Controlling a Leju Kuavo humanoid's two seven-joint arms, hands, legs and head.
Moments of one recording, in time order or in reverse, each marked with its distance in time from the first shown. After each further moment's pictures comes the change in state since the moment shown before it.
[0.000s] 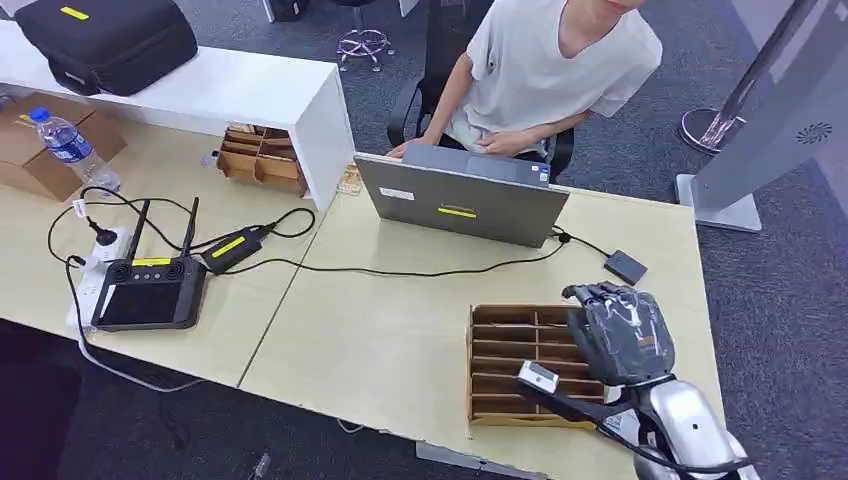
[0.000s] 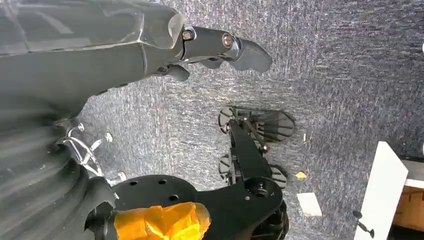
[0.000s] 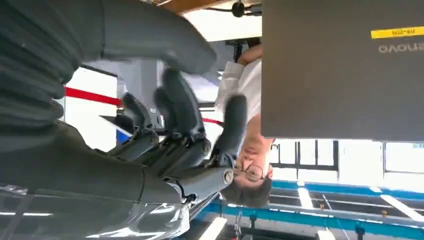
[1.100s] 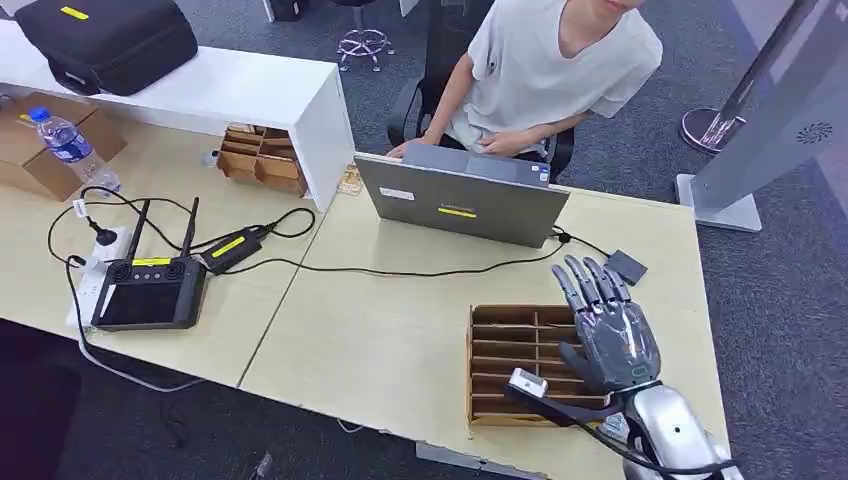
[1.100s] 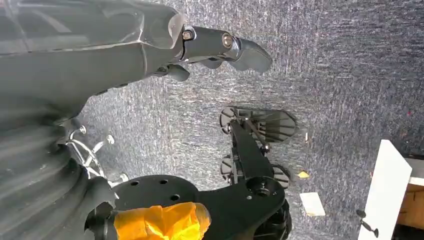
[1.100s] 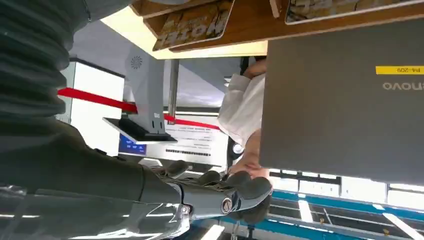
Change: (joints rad) left arm -0.002 -0.001 0.000 0.000 -0.016 -0.004 0.000; right arm 0.003 0.016 0.031 0.071 0.048 -0.019 0.027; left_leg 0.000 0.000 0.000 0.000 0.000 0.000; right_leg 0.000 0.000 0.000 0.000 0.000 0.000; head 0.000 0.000
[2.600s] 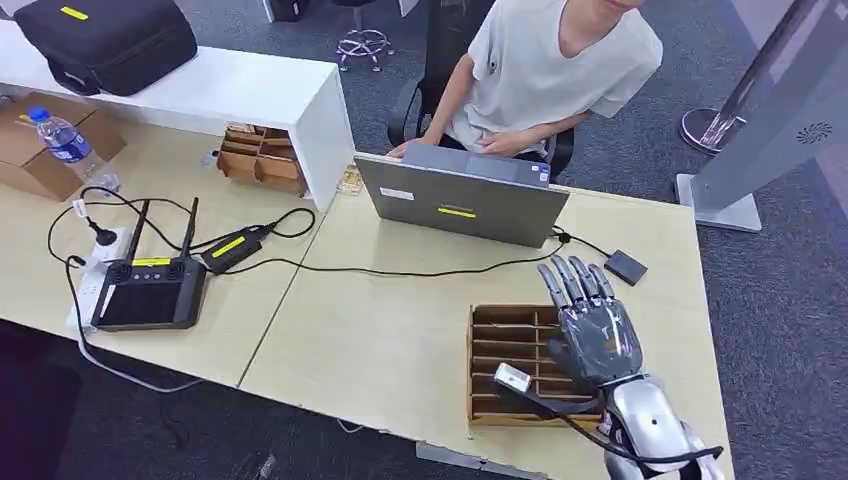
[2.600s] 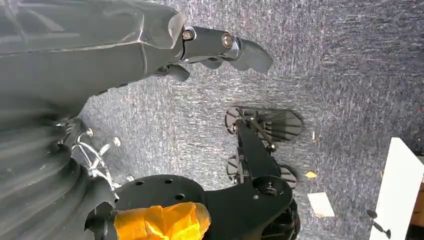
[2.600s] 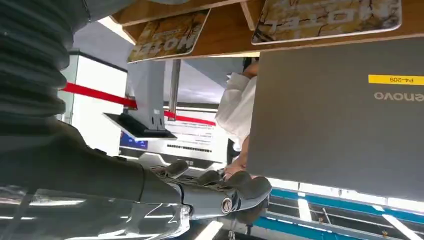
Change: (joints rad) left arm -0.001 -0.004 0.000 0.000 -0.024 -0.003 0.015; right arm -0.035 0.066 0.013 0.087 0.071 -0.027 0.009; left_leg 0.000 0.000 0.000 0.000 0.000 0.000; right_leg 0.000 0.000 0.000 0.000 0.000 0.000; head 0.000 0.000
